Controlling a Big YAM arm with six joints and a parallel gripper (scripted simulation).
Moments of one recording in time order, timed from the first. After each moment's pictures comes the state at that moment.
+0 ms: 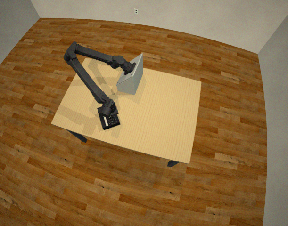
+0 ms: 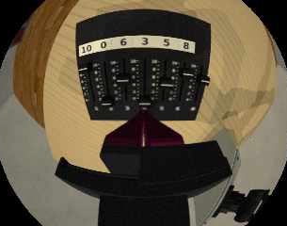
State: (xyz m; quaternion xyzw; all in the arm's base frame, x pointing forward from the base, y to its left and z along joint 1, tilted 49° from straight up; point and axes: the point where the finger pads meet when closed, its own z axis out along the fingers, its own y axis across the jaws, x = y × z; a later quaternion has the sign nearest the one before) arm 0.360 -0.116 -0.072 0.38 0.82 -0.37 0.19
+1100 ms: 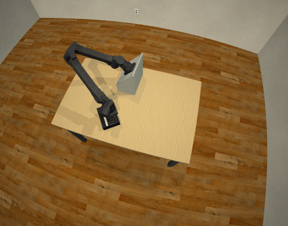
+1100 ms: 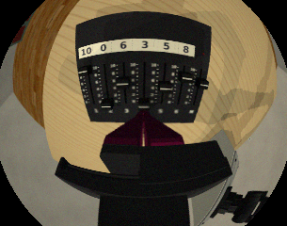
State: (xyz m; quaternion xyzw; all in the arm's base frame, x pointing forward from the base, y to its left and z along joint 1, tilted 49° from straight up) arm 0.362 -0.119 -0.069 0.38 0.83 -0.37 0.19
